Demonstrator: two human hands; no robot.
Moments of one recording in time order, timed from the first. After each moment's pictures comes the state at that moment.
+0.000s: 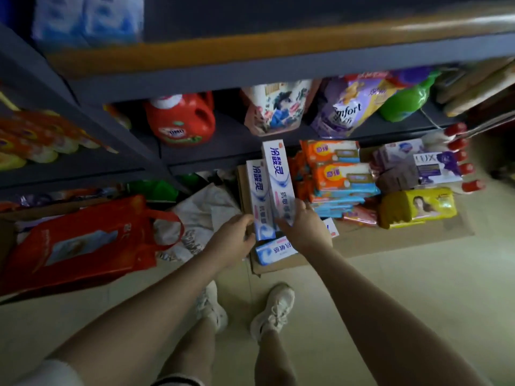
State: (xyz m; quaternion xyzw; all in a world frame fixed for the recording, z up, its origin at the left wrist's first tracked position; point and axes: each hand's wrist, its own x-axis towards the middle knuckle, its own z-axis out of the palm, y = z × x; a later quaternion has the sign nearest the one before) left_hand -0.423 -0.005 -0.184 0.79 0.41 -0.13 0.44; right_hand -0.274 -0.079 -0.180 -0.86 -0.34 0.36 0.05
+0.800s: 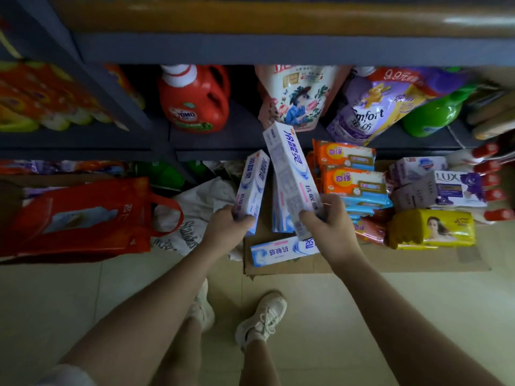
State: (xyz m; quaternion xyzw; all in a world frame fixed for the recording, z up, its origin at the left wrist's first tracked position) left_hand -0.410 -0.015 -0.213 0.62 0.64 -0.02 0.46; right_hand -0.248 -0.102 -0.147 -0.80 -0.25 0.43 0.34
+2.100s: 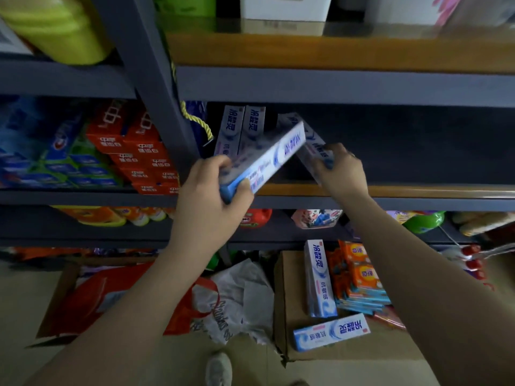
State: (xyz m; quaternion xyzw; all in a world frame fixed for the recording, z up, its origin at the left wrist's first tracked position) left_hand -0.485 0.123 0.081 0.78 0.48 0.35 0.21; right_hand -0.251 0.122 0.034 -0.82 -0.45 0.16 0.30
